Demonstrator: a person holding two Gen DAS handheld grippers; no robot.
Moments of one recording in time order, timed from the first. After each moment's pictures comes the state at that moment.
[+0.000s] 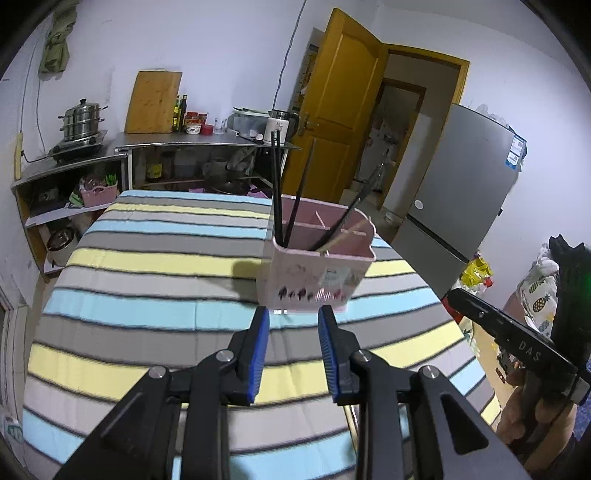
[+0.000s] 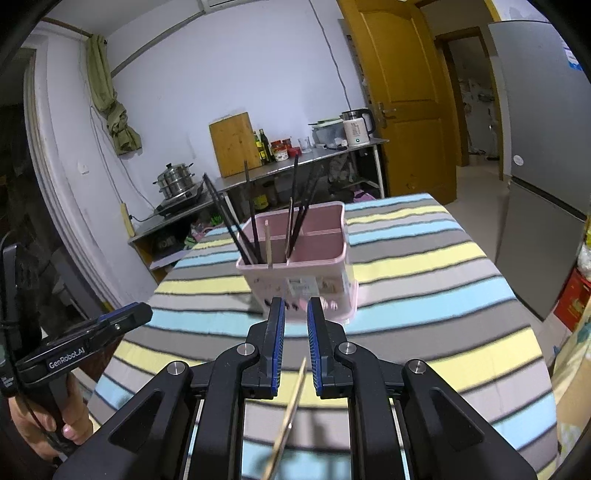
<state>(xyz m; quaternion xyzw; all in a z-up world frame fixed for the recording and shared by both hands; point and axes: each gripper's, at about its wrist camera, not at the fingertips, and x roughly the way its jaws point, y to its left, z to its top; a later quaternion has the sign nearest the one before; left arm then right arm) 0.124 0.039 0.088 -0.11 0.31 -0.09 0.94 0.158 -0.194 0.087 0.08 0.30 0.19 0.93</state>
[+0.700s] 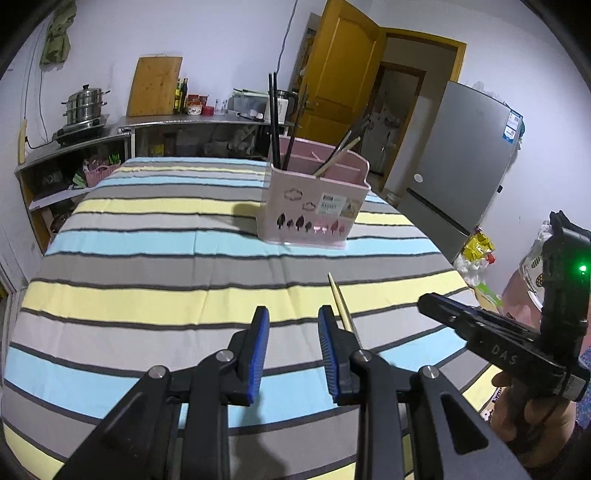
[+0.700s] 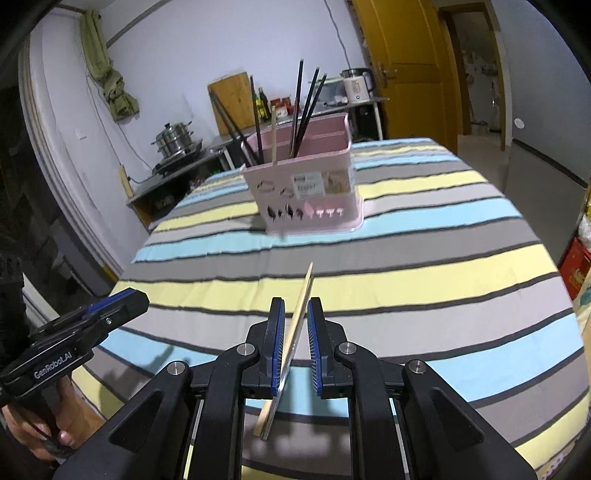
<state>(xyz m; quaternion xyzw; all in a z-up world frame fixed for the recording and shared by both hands) 0.072 0.018 0.035 -0.10 0.34 -0.09 0.93 0.122 -0.183 0.015 0.07 0.37 0.20 0.91</state>
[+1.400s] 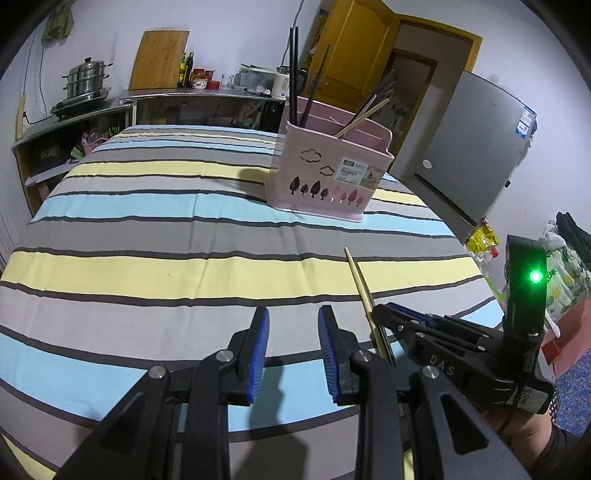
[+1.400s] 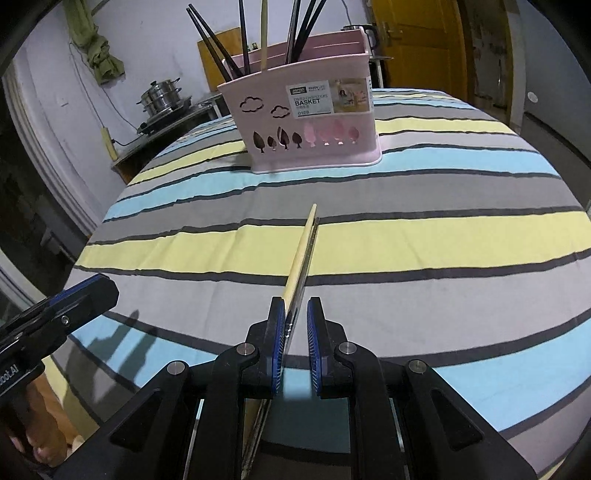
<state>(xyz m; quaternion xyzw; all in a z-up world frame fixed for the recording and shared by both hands) 0.087 0.022 -0.001 -0.12 0.38 -0.09 0.91 0.155 -0.152 -0.045 0.03 0.43 0.18 0.88</state>
